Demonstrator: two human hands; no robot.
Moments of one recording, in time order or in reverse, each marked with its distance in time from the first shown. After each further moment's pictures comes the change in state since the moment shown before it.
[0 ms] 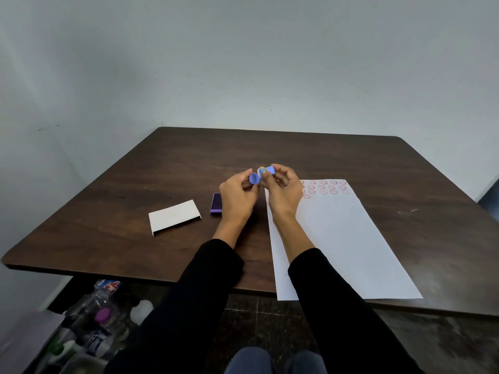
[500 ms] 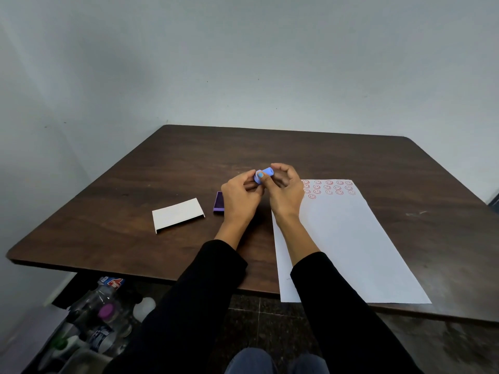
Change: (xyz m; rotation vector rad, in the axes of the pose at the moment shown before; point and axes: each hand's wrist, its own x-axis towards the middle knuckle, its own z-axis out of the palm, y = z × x) left_hand -0.004 -0.001 -0.002 -0.031 0.019 0.013; right_hand -0.001 0.003 0.000 -0.103 -0.090 -0.078
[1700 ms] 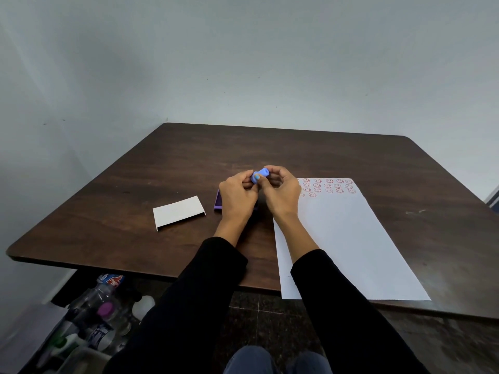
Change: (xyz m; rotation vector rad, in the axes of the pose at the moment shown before) left_hand 0.003 -0.008 -0.004 0.097 -0.014 -0.015; right_hand -0.003 -0.001 0.003 -0.203 -0.049 -0.059
